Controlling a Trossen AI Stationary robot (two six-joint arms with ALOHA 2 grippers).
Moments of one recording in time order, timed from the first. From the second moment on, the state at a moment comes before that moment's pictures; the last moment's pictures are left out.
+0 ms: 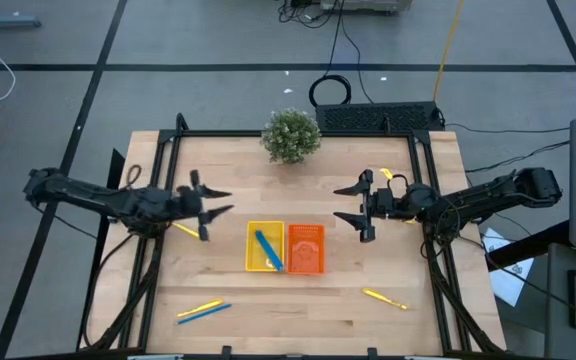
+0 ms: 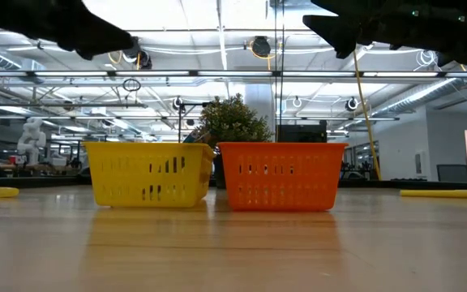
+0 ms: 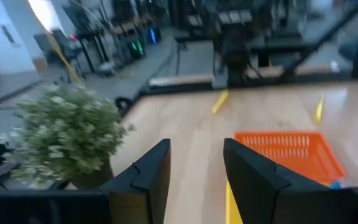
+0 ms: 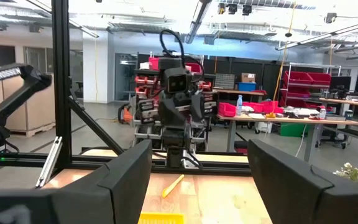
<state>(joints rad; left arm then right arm) -0.19 0.59 0.35 0.13 -0.41 0.11 0.05 1.07 0.30 0.99 0.06 -0.06</state>
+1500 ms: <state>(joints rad) -0.18 0.38 0.27 0.15 -0.37 0.07 0.05 1.07 0.30 0.99 0.06 -0.09</state>
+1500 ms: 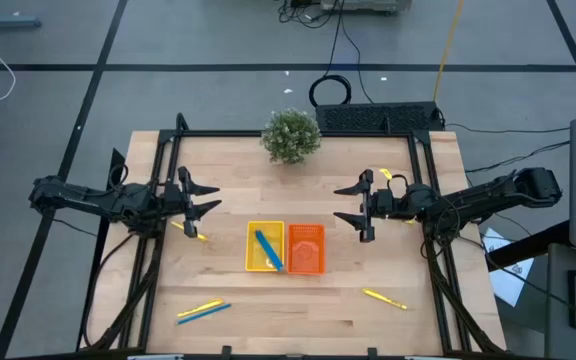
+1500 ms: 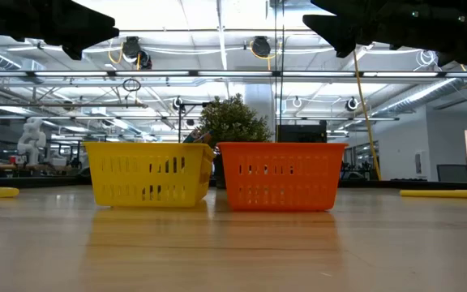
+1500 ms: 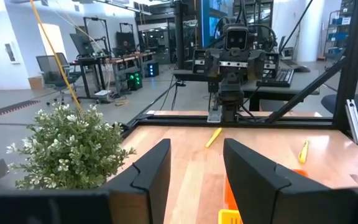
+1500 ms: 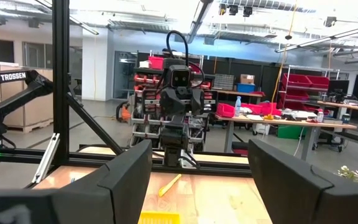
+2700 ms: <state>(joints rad) -0.18 0.44 0.27 0.19 -0.37 0.07 -0.03 1.24 0.78 -1.22 0.26 0.83</state>
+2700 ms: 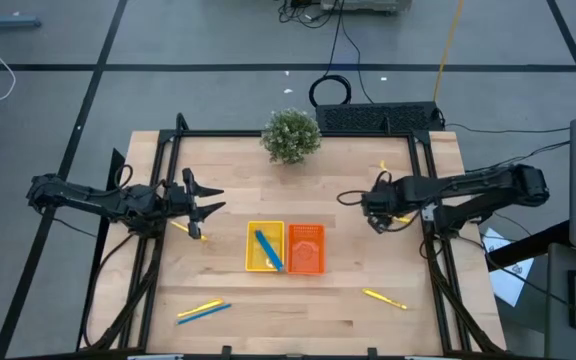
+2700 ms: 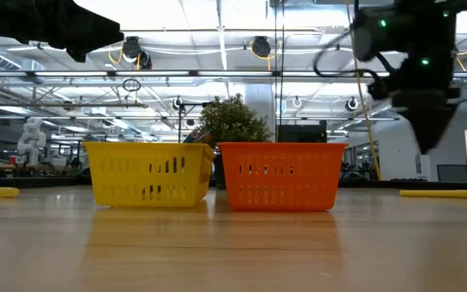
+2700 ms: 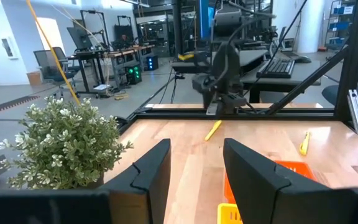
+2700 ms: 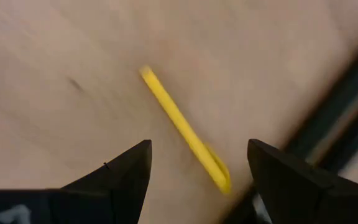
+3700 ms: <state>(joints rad) -0.18 0.44 0.27 0.18 -0.37 0.07 -0.25 1.39 0.57 -1.07 0.02 0.56</state>
